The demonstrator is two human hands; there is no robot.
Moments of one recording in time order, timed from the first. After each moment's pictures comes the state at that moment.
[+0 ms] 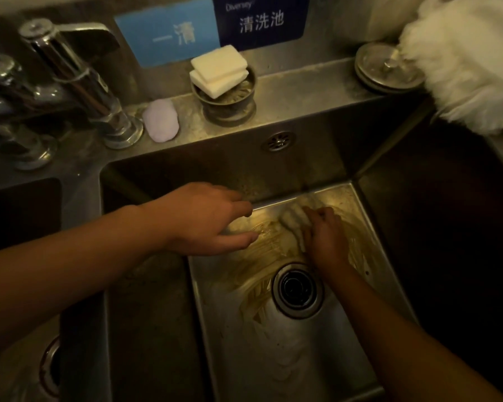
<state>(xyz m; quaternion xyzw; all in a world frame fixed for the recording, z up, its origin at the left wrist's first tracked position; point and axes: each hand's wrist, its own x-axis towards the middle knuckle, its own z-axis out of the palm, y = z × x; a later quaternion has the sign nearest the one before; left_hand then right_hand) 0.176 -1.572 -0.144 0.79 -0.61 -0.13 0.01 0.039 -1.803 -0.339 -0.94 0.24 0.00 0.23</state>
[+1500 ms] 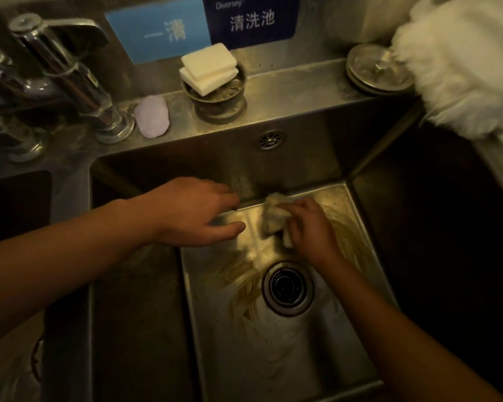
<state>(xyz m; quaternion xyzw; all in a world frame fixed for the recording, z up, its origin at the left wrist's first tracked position) 0.178 -1.574 -0.147 0.81 -0.57 -0.15 0.01 0.051 -1.800 -0.301 -0.92 0.12 -0.04 0.37</state>
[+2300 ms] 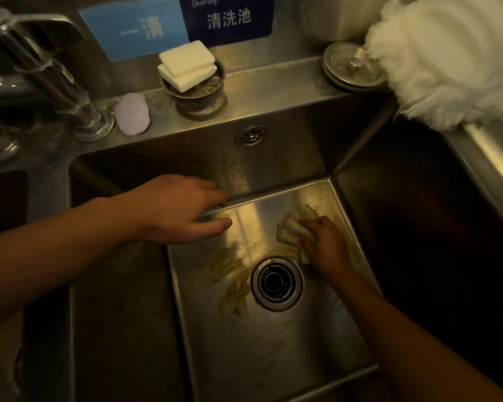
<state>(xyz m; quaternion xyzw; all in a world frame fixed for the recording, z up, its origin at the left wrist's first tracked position) 0.178 -1.575 -0.145 0.81 -0.57 -0.15 0.00 -0.004 -1.846 -0.346 -0.93 0.21 0.02 0.30</state>
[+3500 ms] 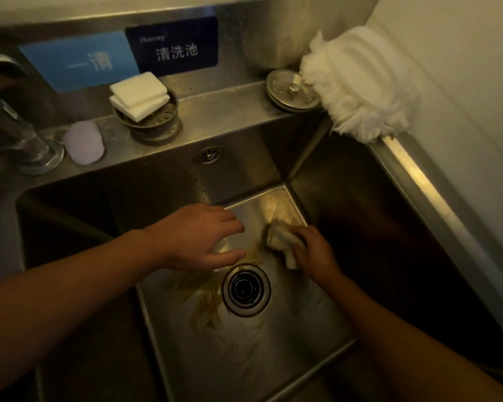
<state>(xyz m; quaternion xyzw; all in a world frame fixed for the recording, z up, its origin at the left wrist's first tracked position) 0.145 -1.631 -0.165 0.74 -0.65 -0.15 0.08 -0.045 -1.872 -0.306 -0.90 0.26 0.00 0.34</state>
